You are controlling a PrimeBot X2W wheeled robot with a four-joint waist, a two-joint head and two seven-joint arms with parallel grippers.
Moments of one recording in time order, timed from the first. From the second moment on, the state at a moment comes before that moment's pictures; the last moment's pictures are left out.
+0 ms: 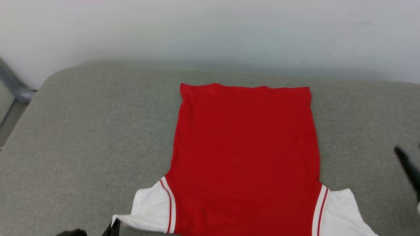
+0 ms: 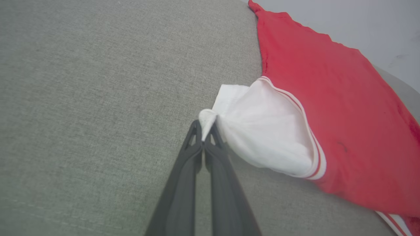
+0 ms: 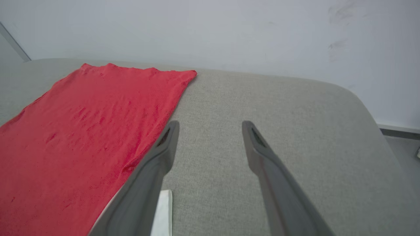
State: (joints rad) left arm 0.15 0.52 -0.46 0.10 -0.91 0.21 -0.26; right arm -0.04 -0.66 0.08 0.15 0.69 0.13 0.03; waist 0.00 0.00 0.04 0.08
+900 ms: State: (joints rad) left arm -0.15 0.29 -0.43 0.05 -0.68 0.08 -0.26; right arm -1.02 -0.67 0.18 0.34 0.49 0.13 1.21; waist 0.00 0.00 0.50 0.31
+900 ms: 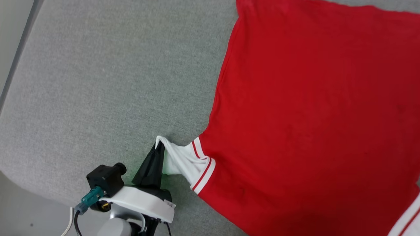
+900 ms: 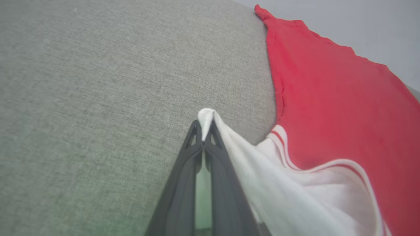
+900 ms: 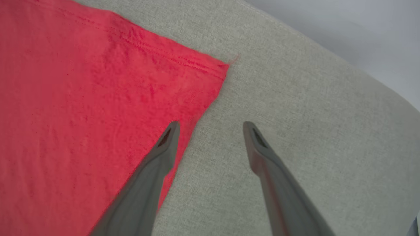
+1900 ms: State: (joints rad) left arm -0.18 0.16 -0.31 0.14 -0.55 -0.03 -0.27; right arm -1.02 -0.63 0.19 0.41 0.48 0.13 1.04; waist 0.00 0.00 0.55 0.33
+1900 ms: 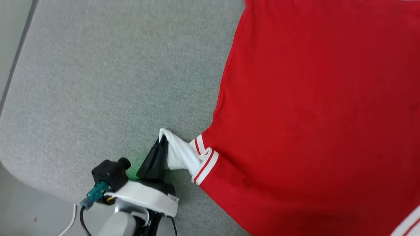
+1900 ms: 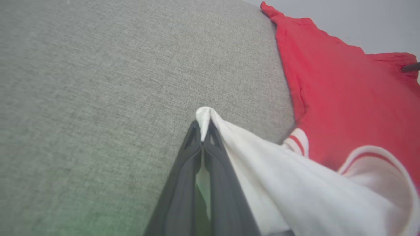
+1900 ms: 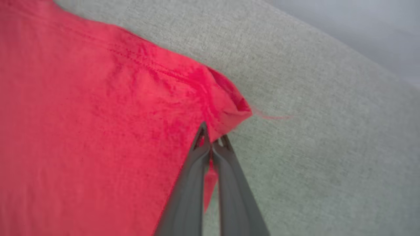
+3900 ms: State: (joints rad) left arm 0.06 0.27 -0.26 0.09 -0.59 0.06 -0.22; right arm -0.08 -0.71 -0.07 -0.14 0.71 0.13 0.65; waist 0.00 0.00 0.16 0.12
